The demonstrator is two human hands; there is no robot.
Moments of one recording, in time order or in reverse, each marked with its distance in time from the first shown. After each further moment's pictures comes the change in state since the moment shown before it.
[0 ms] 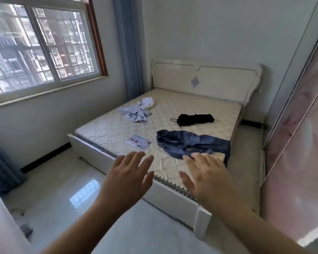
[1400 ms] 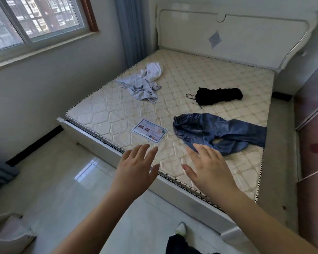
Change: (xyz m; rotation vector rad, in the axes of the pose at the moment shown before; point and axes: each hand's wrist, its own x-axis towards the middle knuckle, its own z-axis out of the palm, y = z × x) left_hand 0.206 -0.268 0.279 -0.154 -0.278 -0.100; right_hand 0.333 -0.043 0.286 0.073 -0.300 0.106
